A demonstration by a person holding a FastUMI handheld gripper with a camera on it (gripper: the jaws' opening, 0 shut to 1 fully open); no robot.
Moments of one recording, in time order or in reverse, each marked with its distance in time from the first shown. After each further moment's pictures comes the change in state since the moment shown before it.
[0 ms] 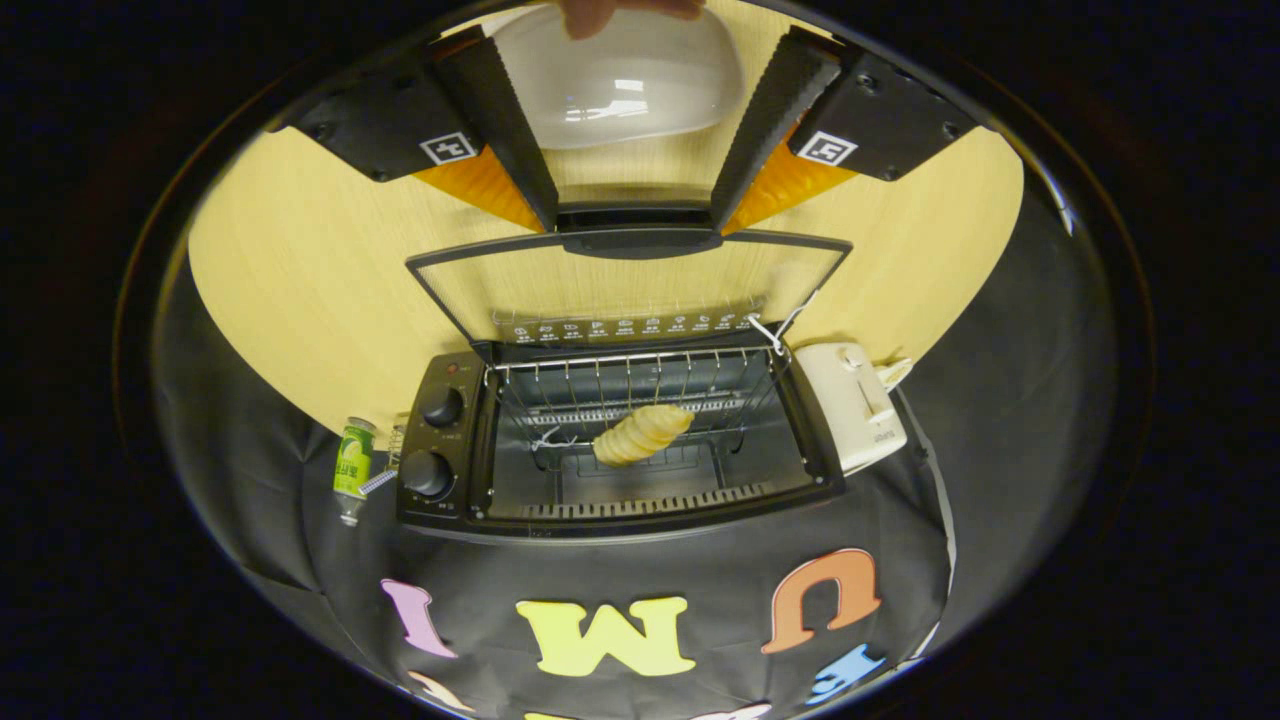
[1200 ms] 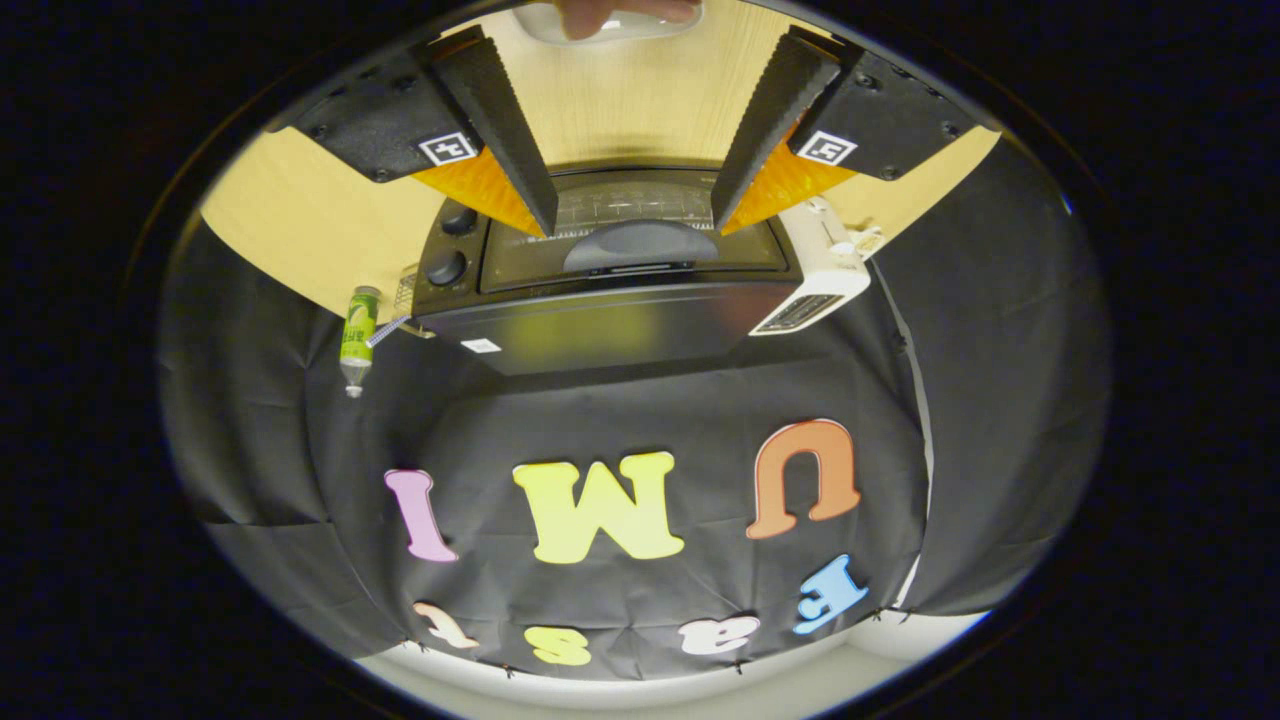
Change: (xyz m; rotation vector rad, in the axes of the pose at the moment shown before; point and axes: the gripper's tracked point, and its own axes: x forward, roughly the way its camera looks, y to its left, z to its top) arm -0.052 0.010 0.144 -0.015 -0.388 0.033
